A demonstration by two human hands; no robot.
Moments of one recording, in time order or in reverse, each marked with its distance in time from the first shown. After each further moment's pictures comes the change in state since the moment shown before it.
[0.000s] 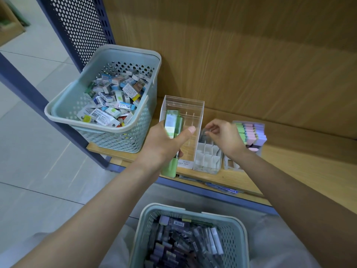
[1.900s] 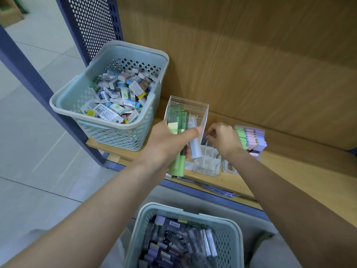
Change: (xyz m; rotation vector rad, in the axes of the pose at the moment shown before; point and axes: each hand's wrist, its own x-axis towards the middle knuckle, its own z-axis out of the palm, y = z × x) left_hand -0.013 0.012 -0.009 -0.239 -0.025 -0.095; right_hand 0.005 -0.016 0.001 -0.345 -0.084 0.049
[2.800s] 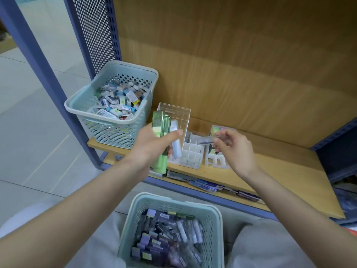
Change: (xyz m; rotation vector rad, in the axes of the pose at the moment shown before) left_hand -0.064 -0.002 -0.004 0.073 0.004 0.126; right_hand -0.135 -0.021 -0.090 0.554 0.235 0.059
